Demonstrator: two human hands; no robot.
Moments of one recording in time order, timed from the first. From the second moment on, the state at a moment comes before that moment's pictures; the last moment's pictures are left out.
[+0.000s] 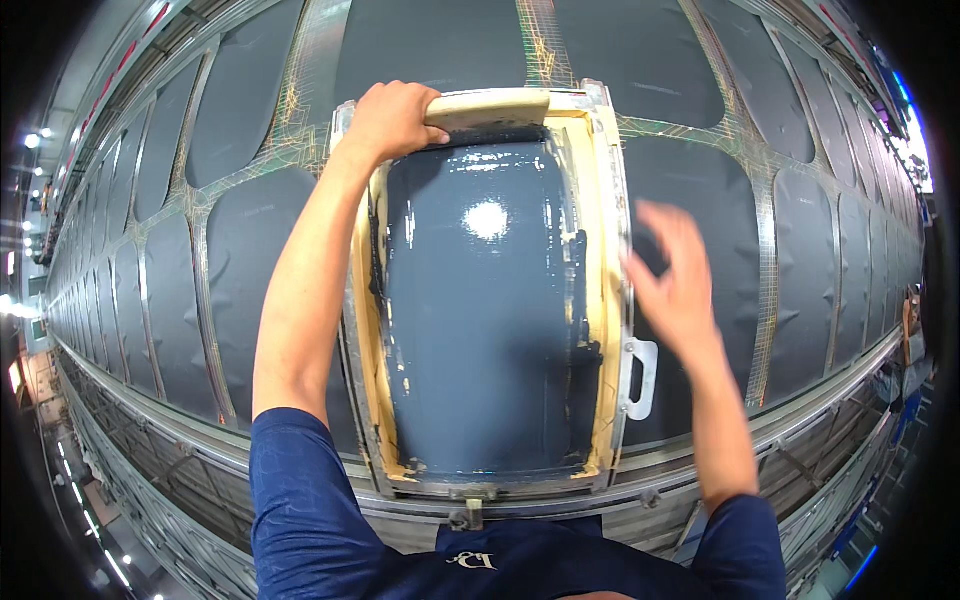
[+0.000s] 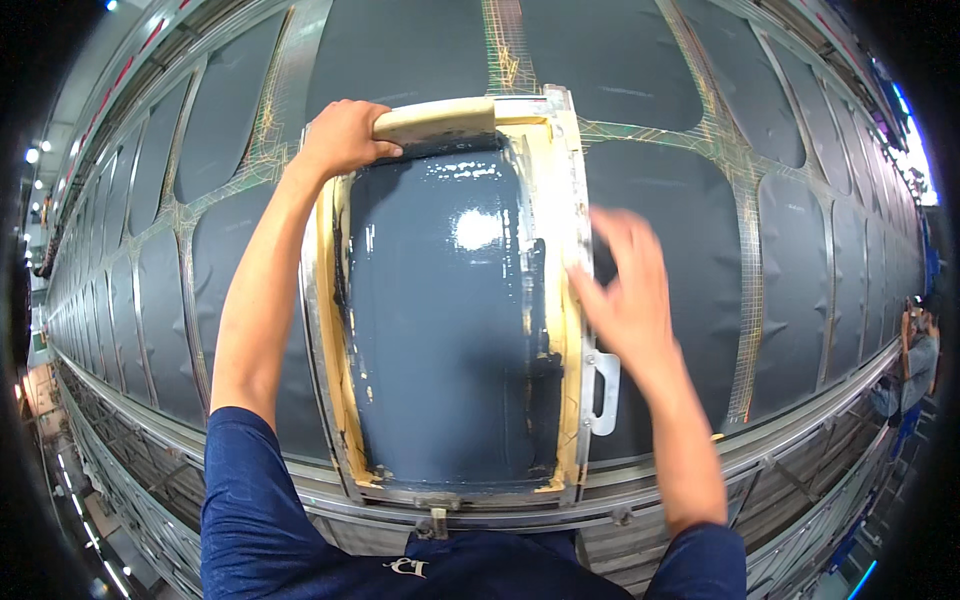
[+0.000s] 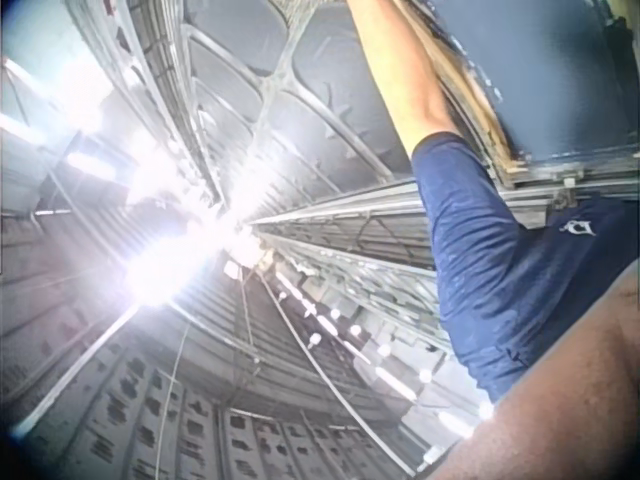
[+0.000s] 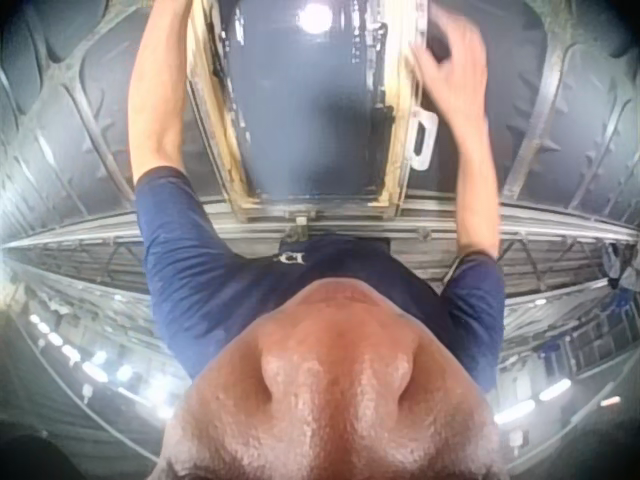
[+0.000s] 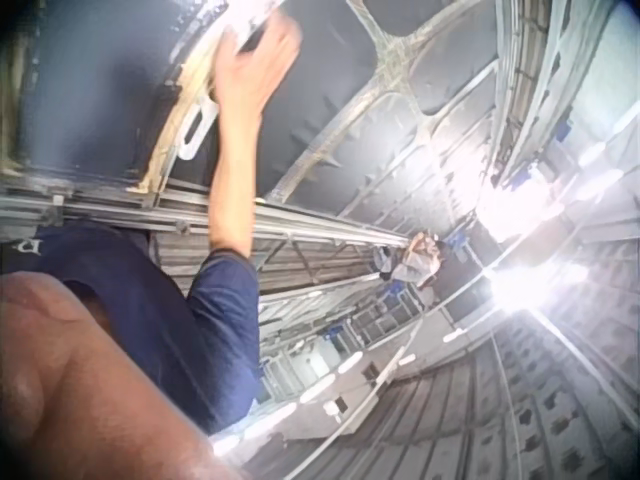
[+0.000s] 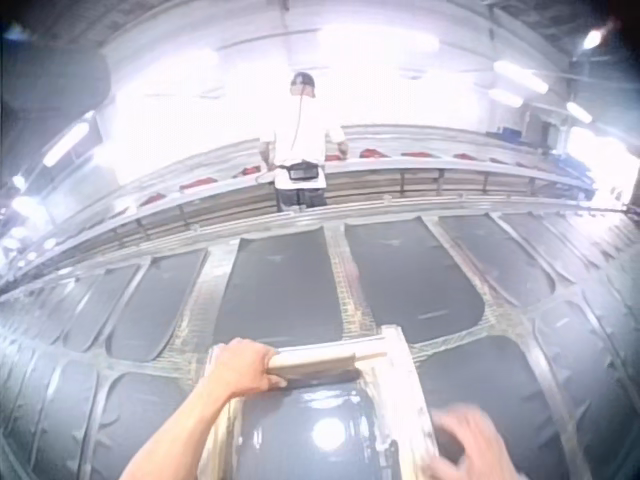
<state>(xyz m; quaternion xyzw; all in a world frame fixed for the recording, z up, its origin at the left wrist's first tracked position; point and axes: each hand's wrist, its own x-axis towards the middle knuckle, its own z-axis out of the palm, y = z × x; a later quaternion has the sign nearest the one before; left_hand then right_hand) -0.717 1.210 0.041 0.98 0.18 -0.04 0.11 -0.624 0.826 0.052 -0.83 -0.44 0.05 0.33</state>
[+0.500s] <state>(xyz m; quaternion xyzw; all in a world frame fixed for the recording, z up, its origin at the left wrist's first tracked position) -0.708 1.231 0.035 0.98 0.16 -0.04 0.14 -0.522 1.064 0.051 -0.80 -0.53 0.28 0.06</state>
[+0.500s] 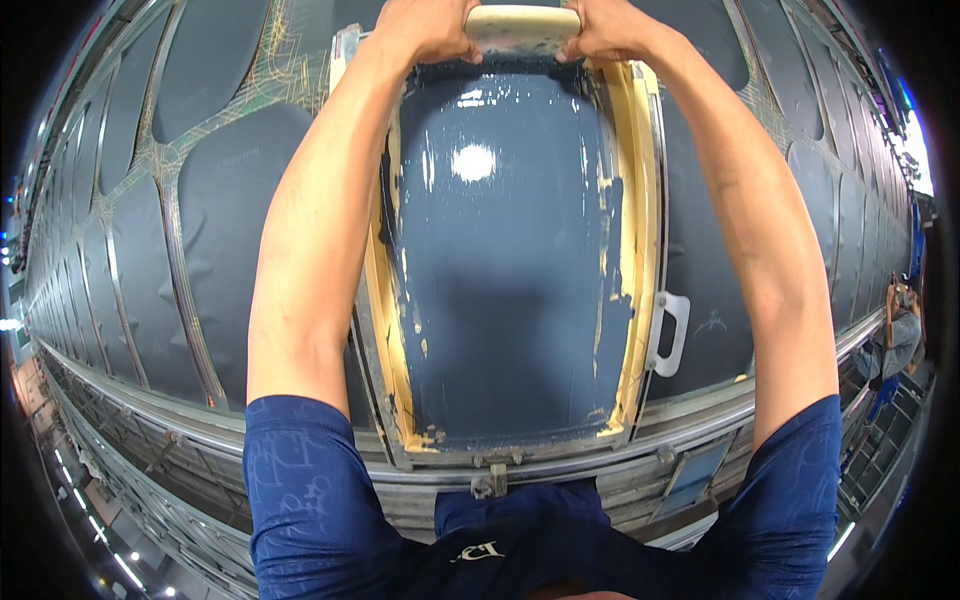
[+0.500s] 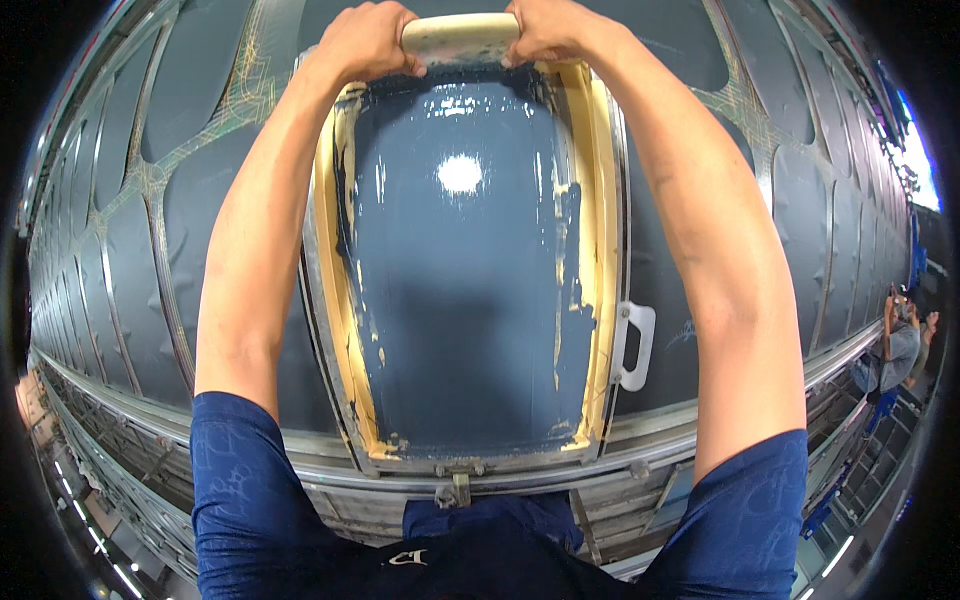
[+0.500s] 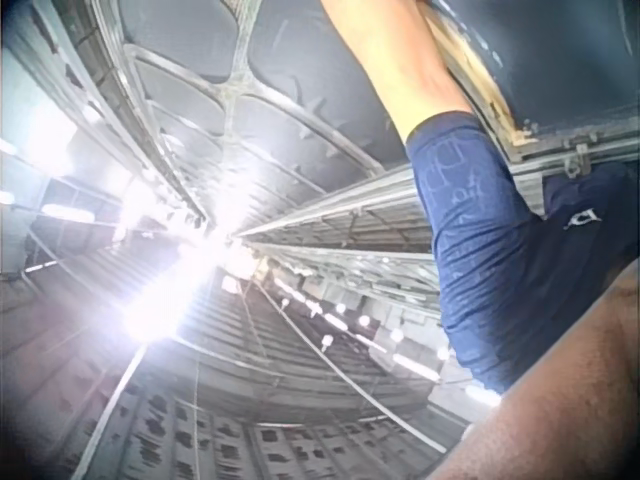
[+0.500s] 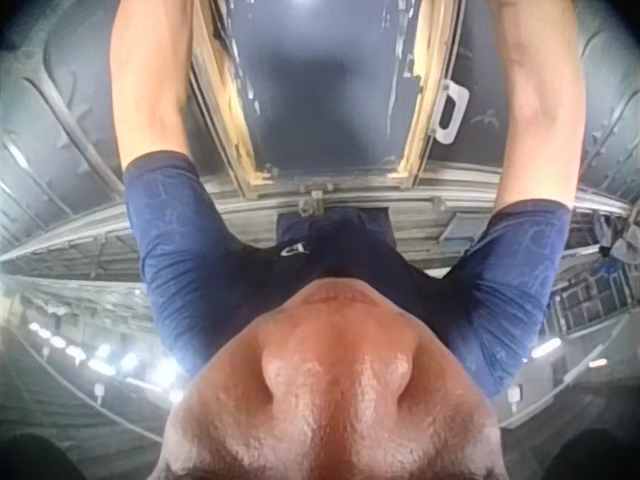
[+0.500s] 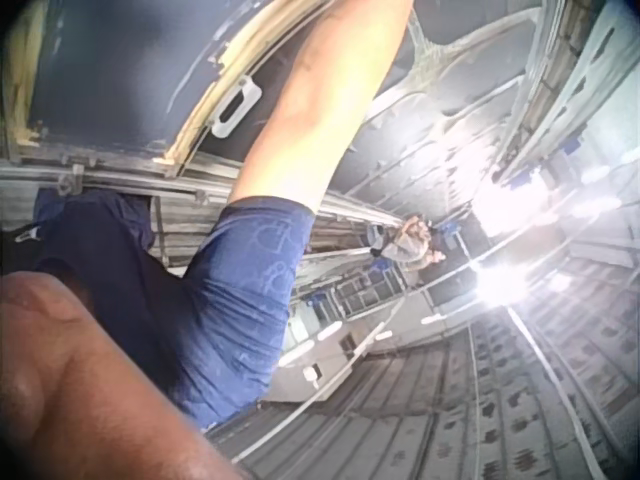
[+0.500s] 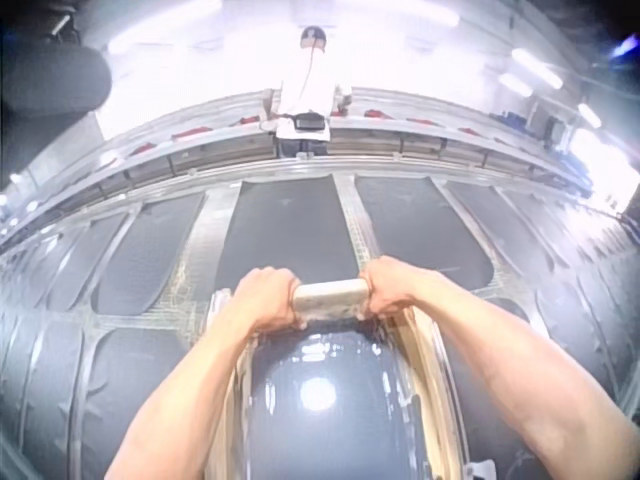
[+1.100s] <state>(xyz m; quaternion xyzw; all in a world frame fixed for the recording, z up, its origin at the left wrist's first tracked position) -1.003 0.932 0.040 0.98 0.13 -0.01 0.16 -0.815 0.754 0.037 -0.76 -0.63 0.14 0.07</state>
